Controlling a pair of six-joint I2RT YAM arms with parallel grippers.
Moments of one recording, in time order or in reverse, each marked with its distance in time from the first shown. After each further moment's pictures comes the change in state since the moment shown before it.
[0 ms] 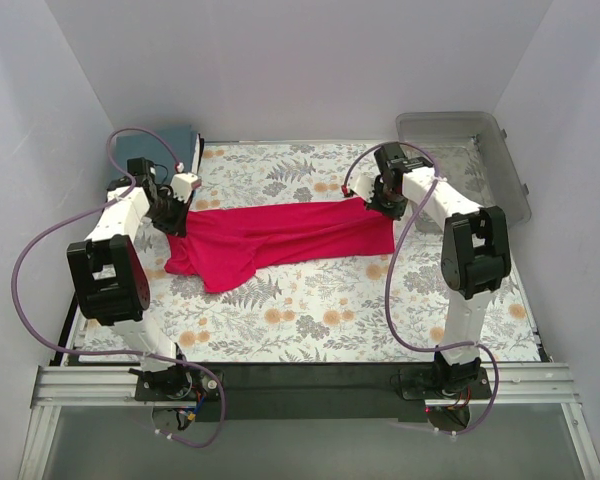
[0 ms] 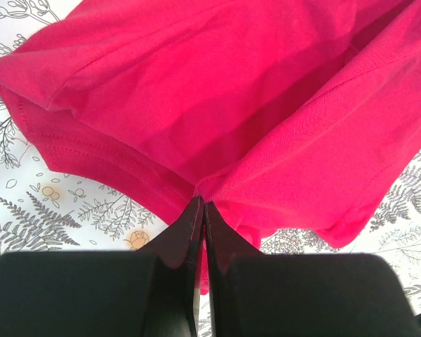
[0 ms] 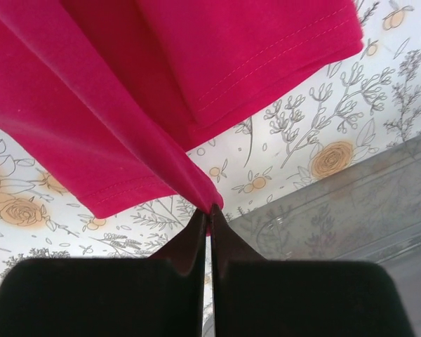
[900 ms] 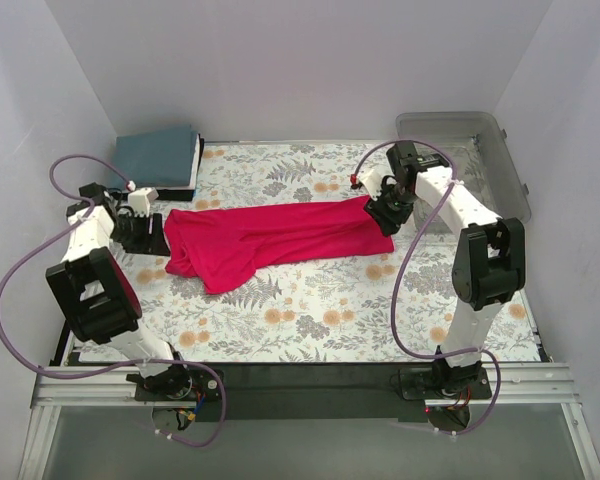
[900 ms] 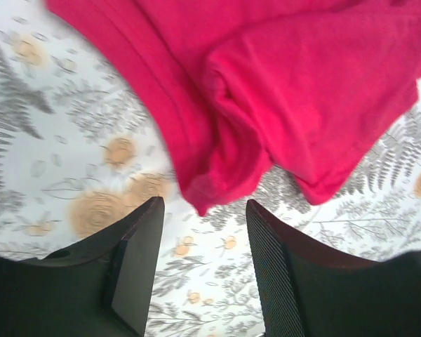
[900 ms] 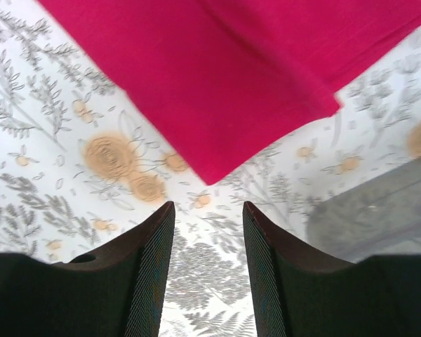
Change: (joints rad) left arm 0.274 -0.069 -0.100 -0.059 0.148 -0.085; right arm -0.026 -0.097 0.012 -0.154 -0.222 0.212
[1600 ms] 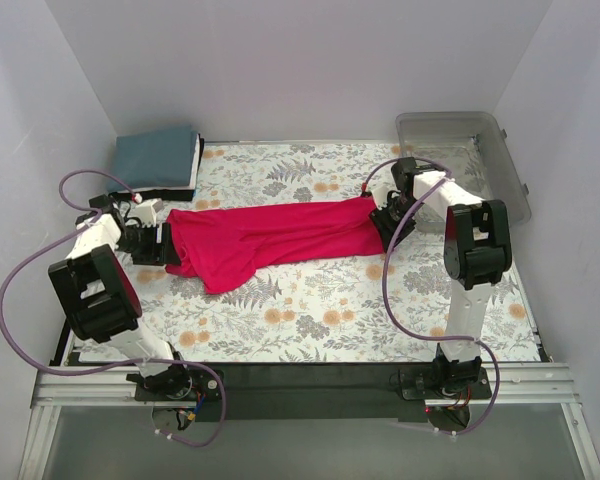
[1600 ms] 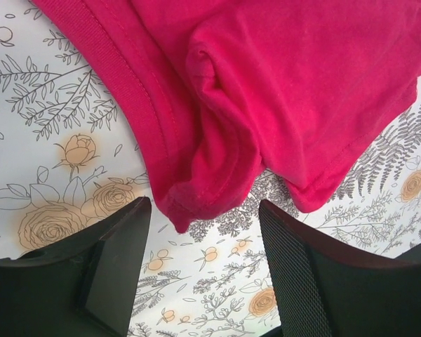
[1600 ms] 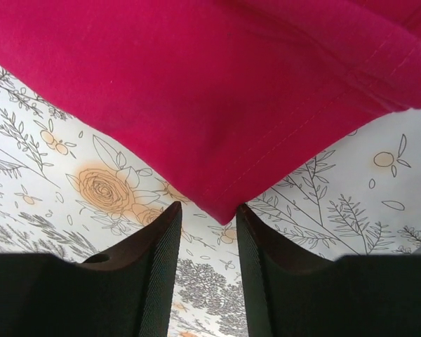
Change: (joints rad) left arm -0.006 -0.017 -0.144 0.066 0.037 -0.064; right arm -0.078 0.176 -0.055 0.030 -0.071 0.216
